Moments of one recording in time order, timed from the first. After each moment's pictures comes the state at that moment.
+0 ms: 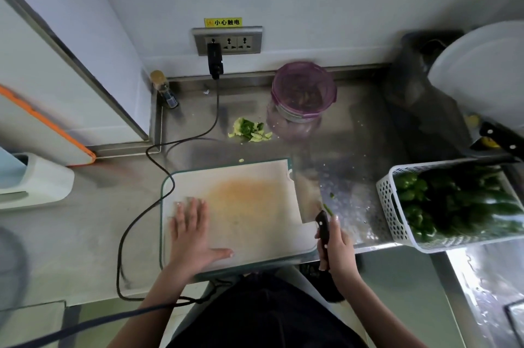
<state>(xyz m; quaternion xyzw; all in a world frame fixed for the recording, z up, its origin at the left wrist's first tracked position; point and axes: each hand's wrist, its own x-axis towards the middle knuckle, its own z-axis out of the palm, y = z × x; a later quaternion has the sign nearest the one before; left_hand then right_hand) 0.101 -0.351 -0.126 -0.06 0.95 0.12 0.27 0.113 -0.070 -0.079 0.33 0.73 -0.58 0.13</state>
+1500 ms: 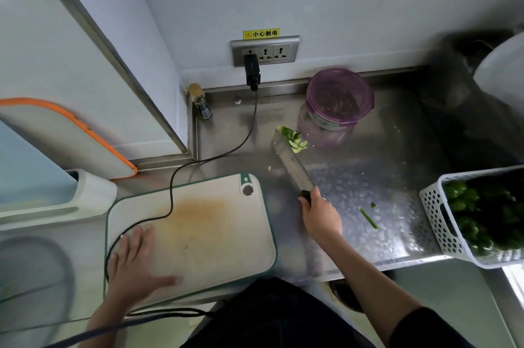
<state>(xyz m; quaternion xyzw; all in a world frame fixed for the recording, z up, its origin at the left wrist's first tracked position) 0.131 -0.536 -0.117 -0.19 0.92 0.14 0.31 0.019 -0.173 -0.106 0.11 0.95 -0.20 0.20</state>
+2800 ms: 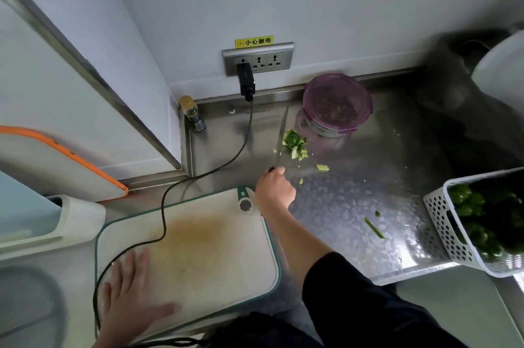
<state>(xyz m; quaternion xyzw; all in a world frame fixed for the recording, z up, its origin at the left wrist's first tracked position) 0.134 -0.540 -0.125 -0.20 0.92 0.17 0.29 -0.065 -0.280 -0.108 0.22 0.94 -0.19 0.20</state>
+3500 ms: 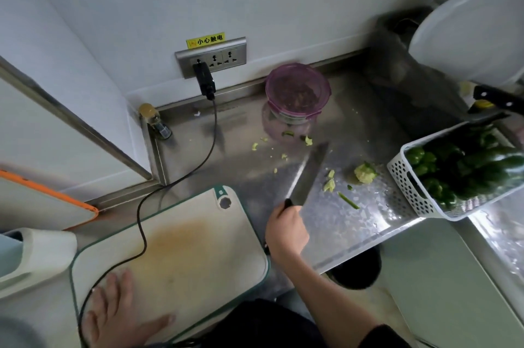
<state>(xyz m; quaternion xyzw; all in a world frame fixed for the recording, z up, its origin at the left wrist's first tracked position) 0.140 -0.567 -0.165 -0.18 0.92 0.08 0.33 0.043 -0.241 -0.096 0.41 0.86 -0.27 0.14</state>
